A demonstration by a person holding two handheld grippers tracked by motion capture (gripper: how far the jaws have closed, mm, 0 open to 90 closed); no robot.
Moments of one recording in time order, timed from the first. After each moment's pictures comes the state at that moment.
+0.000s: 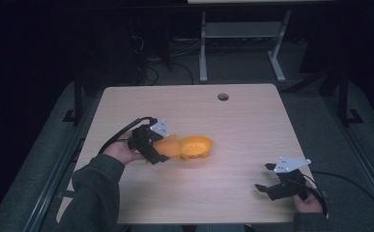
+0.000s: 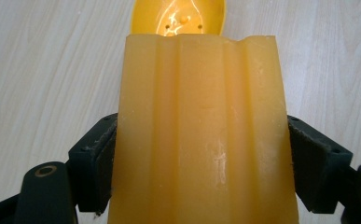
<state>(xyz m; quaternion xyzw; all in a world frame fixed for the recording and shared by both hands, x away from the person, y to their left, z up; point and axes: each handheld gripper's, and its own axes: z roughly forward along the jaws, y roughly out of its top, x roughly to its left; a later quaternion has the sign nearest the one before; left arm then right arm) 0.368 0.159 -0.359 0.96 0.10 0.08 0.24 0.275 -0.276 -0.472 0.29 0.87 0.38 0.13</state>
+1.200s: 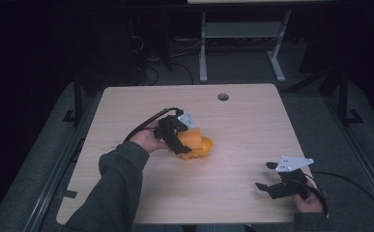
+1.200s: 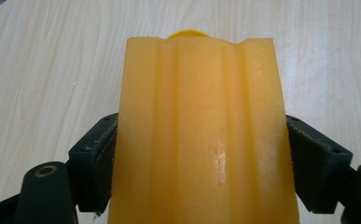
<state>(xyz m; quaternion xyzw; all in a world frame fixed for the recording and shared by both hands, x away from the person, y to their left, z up) 0.401 0.092 -0.363 0.97 0.05 0.07 0.24 0.275 -0.278 -0.469 0.29 0.86 0.39 0.14</state>
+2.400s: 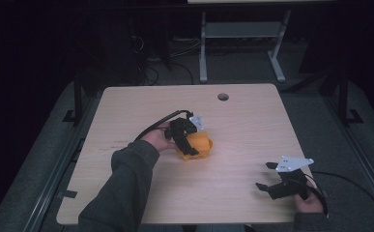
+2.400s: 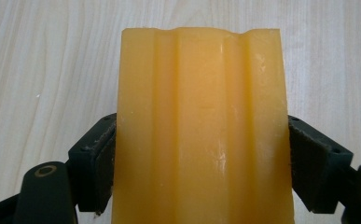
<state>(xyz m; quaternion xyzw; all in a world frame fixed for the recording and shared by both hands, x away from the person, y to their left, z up) 0.420 0.068 -0.391 0.97 0.04 0.03 0.23 0.275 -0.278 -0.469 0.29 0.86 0.39 0.14</state>
